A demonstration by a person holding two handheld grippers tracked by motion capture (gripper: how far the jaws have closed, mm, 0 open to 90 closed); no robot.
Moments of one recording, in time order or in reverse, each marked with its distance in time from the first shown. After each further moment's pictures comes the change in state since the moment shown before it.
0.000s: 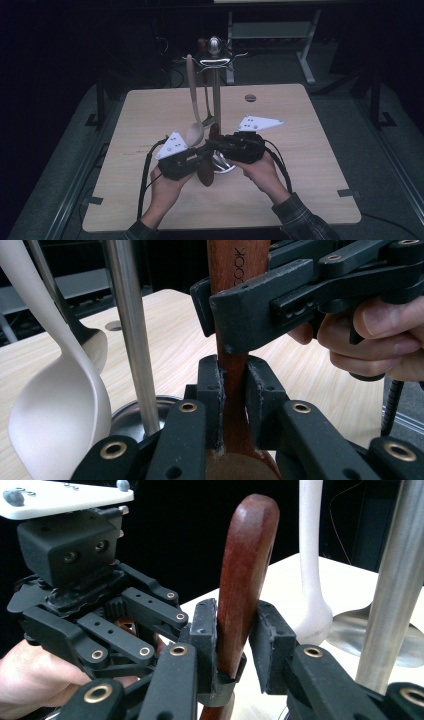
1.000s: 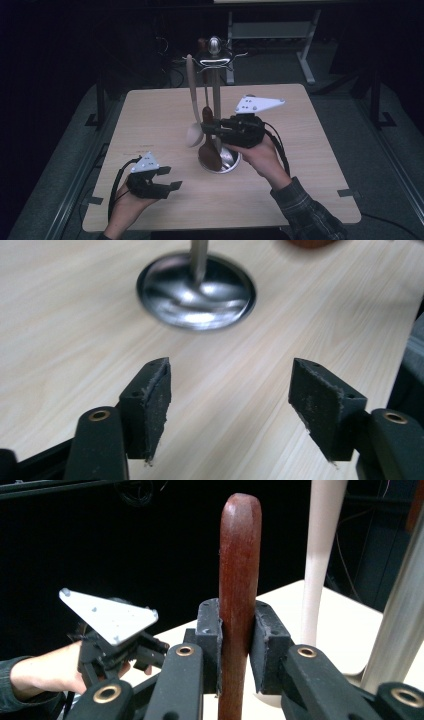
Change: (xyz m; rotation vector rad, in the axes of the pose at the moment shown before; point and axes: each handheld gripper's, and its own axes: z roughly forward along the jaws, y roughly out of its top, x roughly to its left) left arm 0.046 -0.076 -0.062 0.354 0.058 -0.049; right arm 0.008 0.057 -0.006 -0.010 0.028 -0.087
